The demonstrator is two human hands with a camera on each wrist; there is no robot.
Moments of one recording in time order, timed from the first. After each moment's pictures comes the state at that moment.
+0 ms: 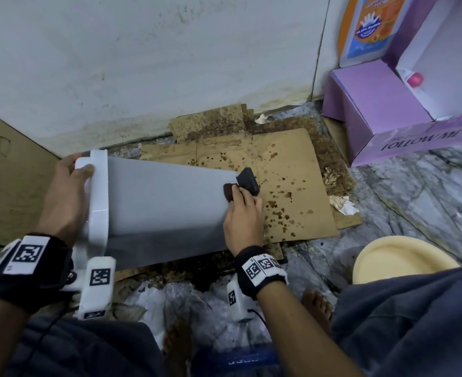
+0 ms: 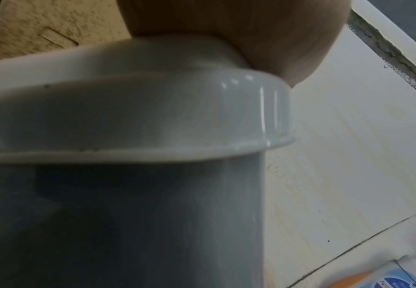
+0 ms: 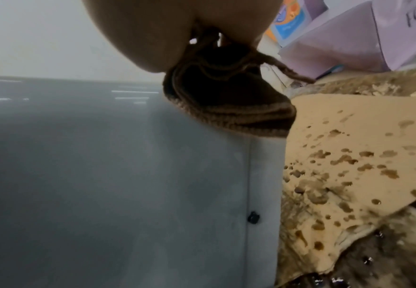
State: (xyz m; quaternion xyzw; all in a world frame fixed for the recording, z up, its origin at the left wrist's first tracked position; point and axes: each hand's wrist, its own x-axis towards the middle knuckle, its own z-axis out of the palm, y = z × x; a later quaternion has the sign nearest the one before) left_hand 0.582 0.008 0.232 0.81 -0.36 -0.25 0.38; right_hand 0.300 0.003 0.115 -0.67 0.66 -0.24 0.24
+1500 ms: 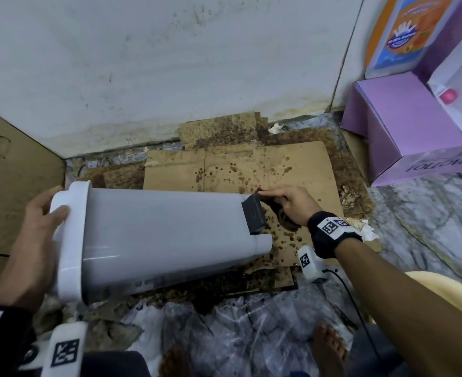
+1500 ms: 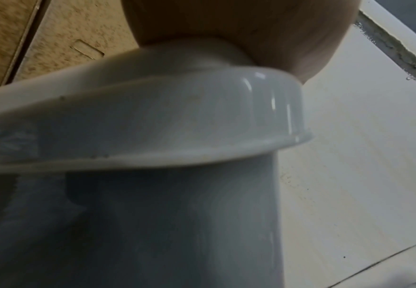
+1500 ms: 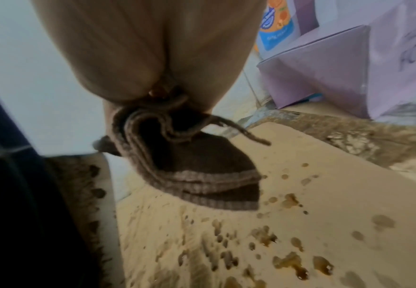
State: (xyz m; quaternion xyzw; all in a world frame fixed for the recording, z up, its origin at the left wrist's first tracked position) left_hand 0.599 0.029 0.228 0.78 -0.33 -0.29 0.44; right_hand 0.208 -0.140 0.081 -0.73 0.49 -0.17 0.45
